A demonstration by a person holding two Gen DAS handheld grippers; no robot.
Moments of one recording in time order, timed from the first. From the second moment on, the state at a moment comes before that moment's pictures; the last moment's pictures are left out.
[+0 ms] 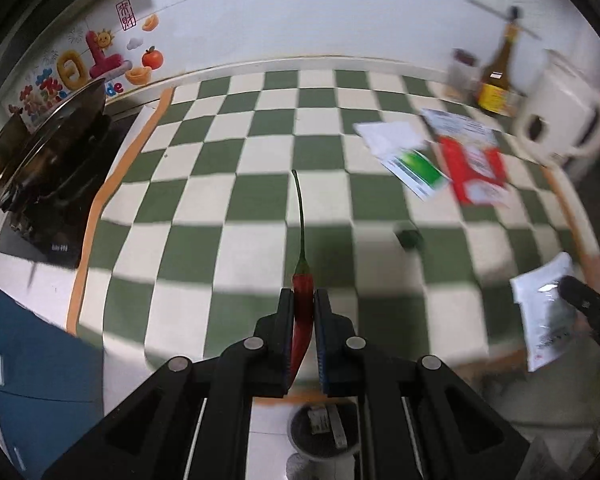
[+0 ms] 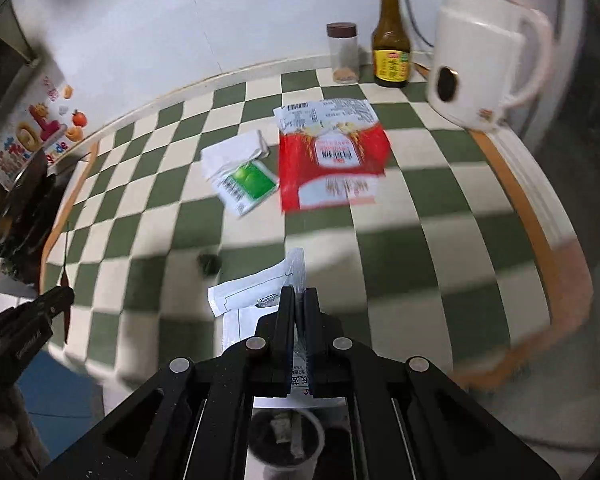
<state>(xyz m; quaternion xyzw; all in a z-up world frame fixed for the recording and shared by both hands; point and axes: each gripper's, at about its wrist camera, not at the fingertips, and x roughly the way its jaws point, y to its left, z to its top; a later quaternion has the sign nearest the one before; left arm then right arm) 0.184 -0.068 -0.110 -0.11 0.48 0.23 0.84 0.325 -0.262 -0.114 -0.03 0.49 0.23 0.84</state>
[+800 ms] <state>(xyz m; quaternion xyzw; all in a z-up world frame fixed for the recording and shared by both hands) 0.087 -0.116 -0.523 -0.30 0.69 0.12 0.65 0.140 -0.338 -0.541 0.01 0.71 0.16 0.69</state>
